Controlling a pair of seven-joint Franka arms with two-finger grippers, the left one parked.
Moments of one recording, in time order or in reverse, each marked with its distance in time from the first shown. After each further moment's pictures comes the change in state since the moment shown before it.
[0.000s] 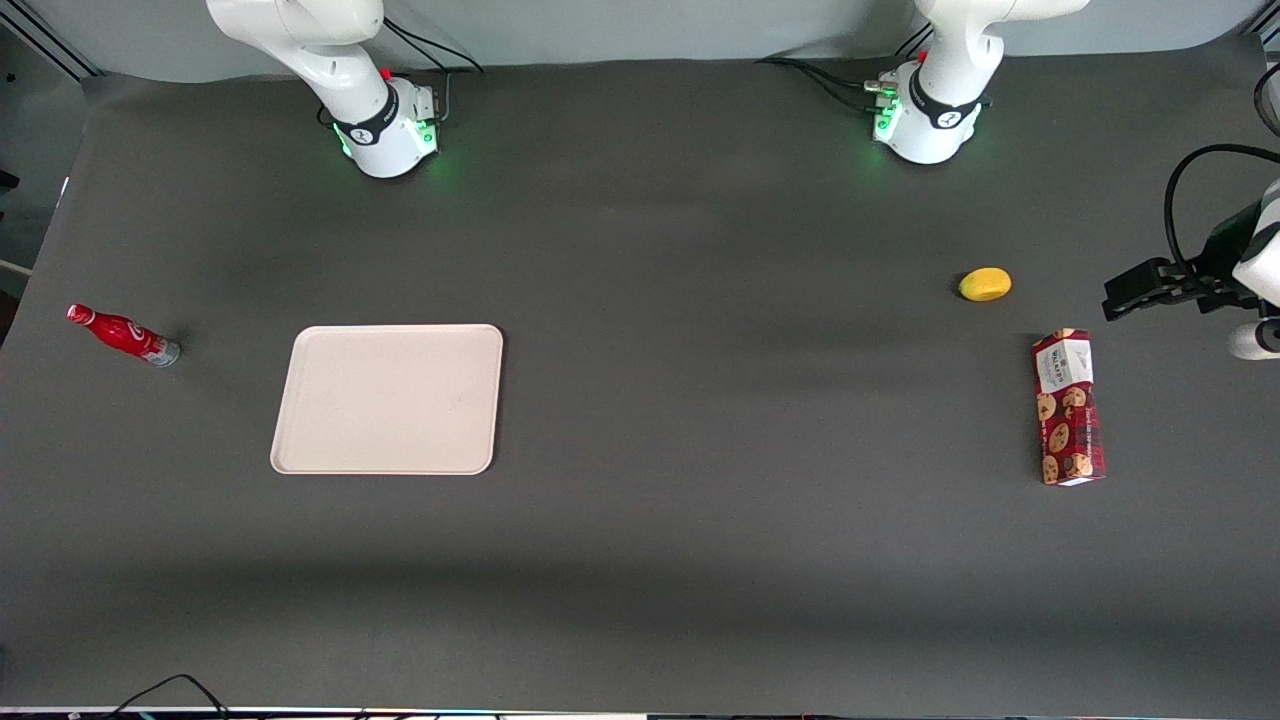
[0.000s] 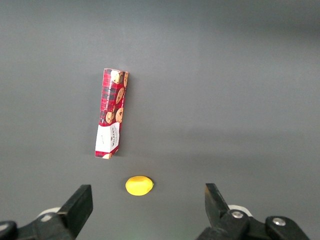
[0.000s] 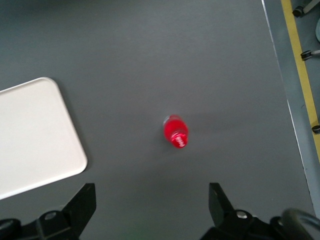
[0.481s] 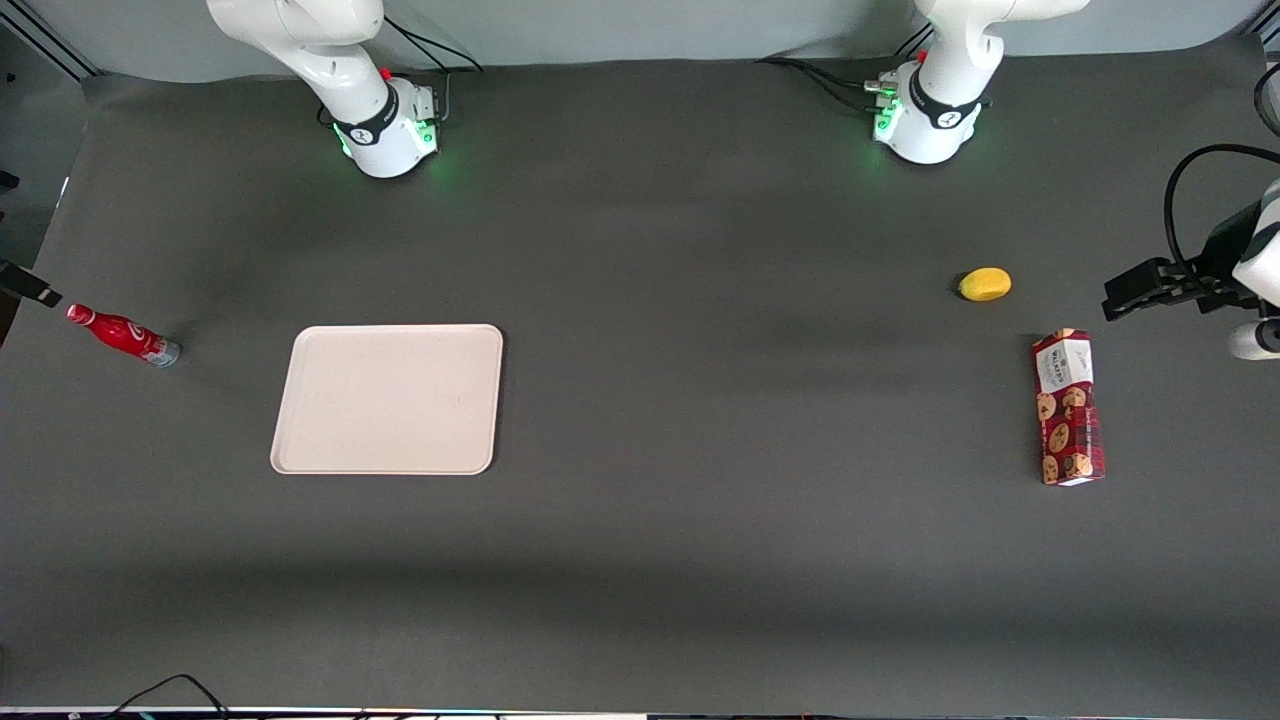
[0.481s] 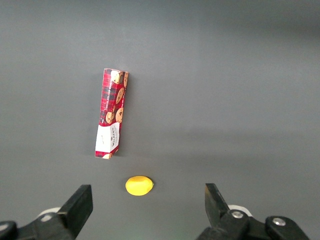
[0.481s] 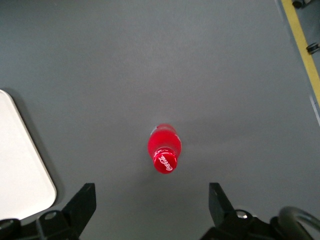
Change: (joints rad) arm -0.014 0.050 -0.049 -0.266 0.044 0.330 -0.001
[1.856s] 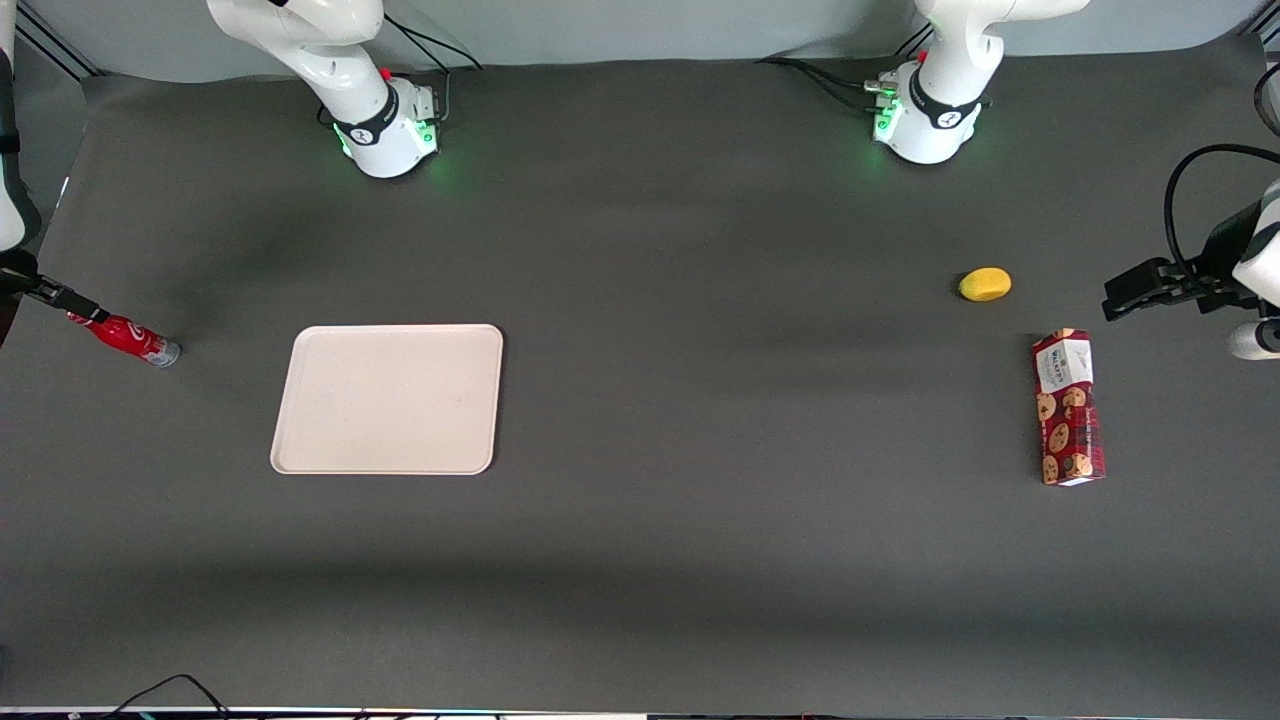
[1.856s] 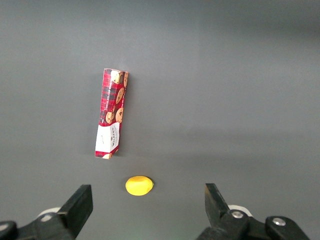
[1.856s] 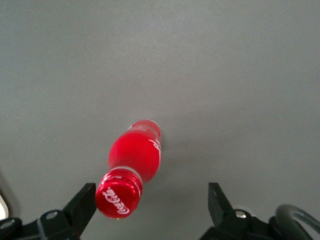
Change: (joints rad) arm -0.010 0.204 -0.056 -0.023 0.187 0.131 -0.171
